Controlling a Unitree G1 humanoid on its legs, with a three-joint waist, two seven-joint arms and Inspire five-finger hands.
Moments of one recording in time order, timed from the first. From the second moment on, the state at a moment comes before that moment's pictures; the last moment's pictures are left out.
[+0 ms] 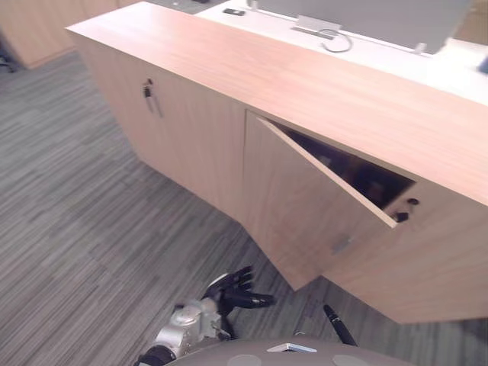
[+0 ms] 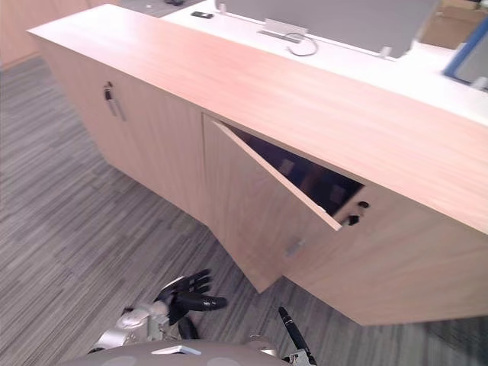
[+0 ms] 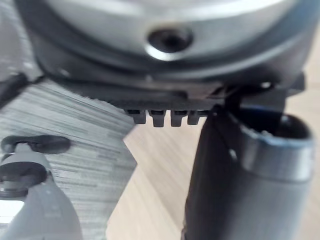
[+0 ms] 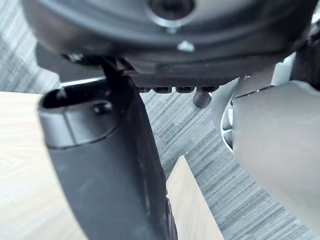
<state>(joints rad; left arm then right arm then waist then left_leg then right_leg) 0.05 0.15 -0.29 0.88 -0.43 0.01 -0.25 0.06 0.00 -0.66 1.24 0.67 0.01 0.05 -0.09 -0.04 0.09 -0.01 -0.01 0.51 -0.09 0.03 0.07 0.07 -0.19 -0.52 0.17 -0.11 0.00</state>
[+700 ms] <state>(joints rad) 0.14 -0.03 0.44 1.06 -0.43 -0.13 0.04 0.02 0.00 -0.46 1.18 0.67 -0.06 0.04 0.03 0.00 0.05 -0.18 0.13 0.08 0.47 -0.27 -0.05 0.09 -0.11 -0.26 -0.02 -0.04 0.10</state>
